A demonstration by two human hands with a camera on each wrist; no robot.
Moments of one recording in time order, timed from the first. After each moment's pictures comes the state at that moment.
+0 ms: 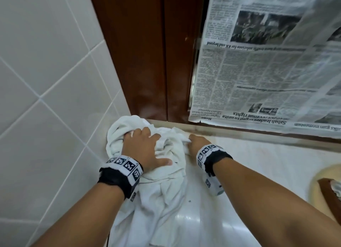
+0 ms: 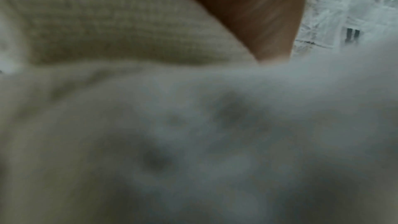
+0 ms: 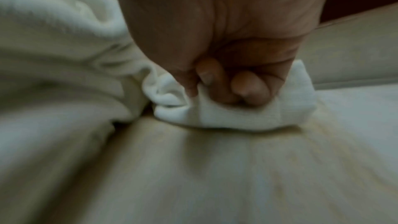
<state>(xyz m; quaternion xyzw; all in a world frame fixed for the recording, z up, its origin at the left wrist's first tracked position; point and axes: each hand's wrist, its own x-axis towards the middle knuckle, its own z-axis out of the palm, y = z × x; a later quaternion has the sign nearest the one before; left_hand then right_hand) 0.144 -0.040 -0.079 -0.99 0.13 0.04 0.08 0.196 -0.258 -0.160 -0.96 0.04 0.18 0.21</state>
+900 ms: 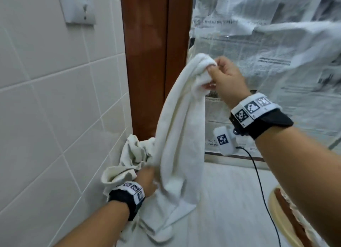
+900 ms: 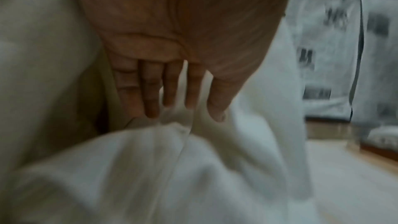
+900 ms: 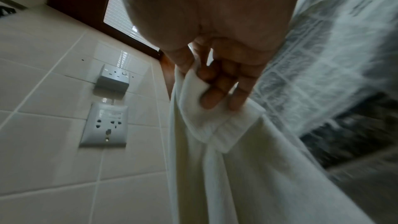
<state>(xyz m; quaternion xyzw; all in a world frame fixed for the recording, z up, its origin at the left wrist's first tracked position) 0.051 -0.040 -0.067 -0.98 0.12 0.07 -0.15 0.052 -0.264 0.216 -0.79 -0.10 -0.25 0.55</state>
